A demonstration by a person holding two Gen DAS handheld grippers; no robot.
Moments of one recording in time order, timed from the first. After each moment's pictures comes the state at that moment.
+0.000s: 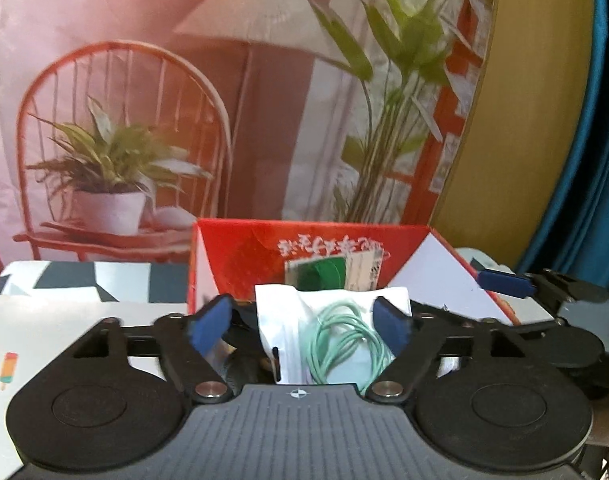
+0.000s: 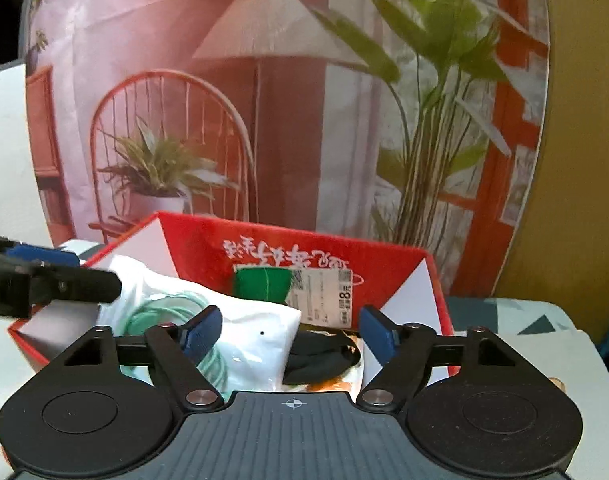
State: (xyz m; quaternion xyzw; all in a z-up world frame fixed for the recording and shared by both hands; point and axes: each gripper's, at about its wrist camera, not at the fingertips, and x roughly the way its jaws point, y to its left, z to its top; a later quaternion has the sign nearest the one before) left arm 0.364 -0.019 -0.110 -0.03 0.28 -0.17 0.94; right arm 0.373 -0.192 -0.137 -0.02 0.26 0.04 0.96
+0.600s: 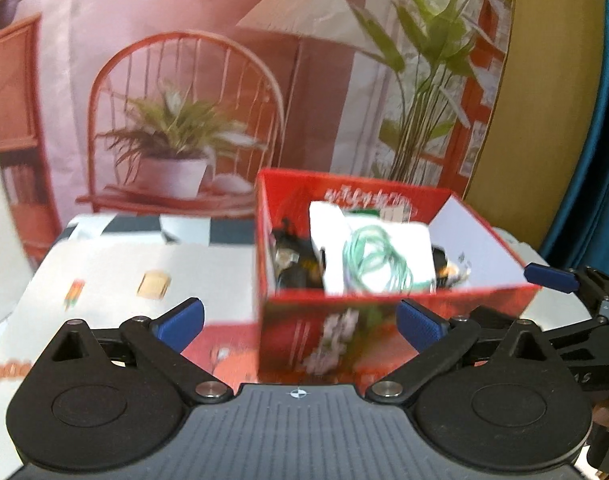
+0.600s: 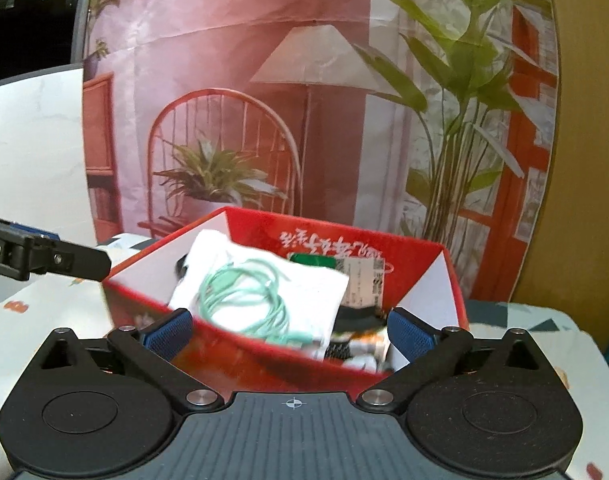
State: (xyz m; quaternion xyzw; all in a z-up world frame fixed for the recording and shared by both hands) left arm 0.277 0.010 -0.127 -0.03 0.30 -0.11 0.95; right arm 0.285 -0.183 -0.143 -0.02 0.23 0.10 0.97
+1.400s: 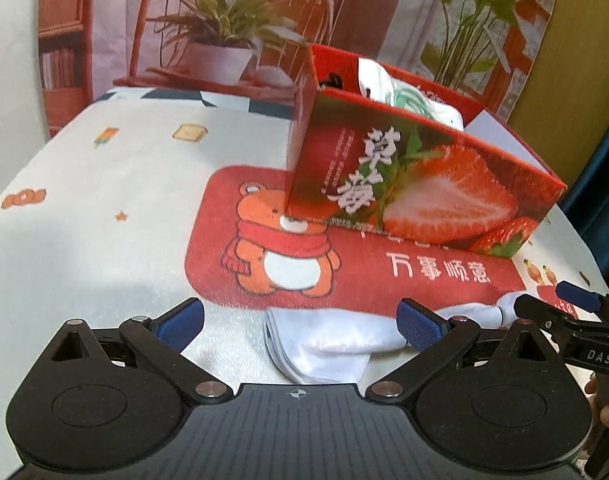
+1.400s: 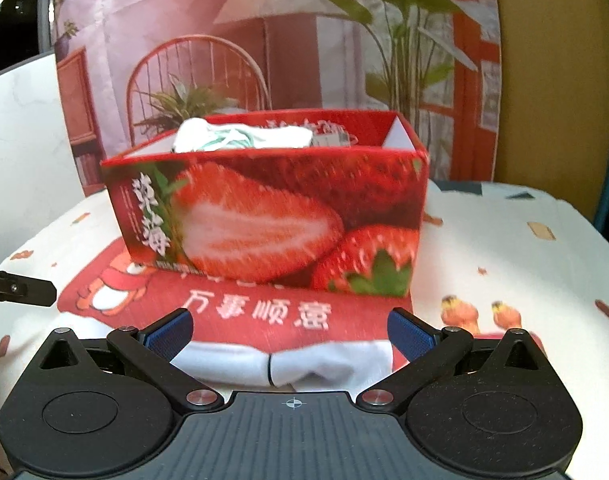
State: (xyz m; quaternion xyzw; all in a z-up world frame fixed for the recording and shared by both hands) left arm 0.220 0.026 -0.209 -0.08 0.40 -0.07 0.91; right arm 0.210 -0.213 -0.223 0.04 0.31 0.05 0.95
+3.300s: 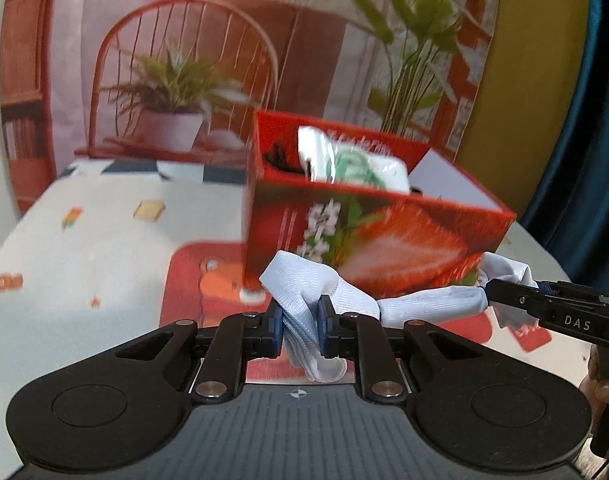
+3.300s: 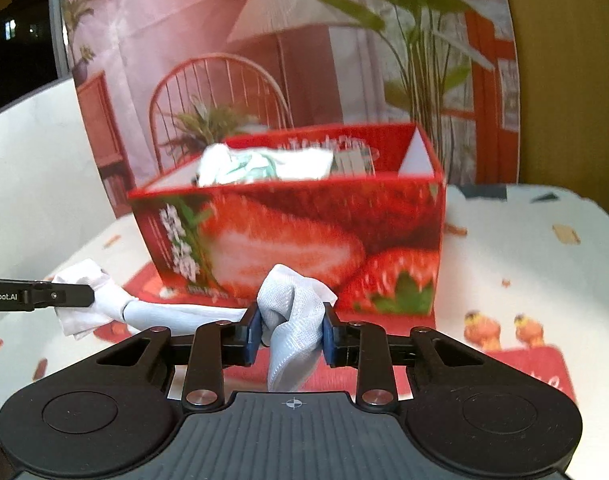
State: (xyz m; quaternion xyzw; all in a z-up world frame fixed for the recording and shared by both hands) left arm 0.222 0.017 -0.165 -0.04 0.31 -0.13 0.94; right arm 0.217 -0.225 -0.192 0.08 0.28 0.11 0.95
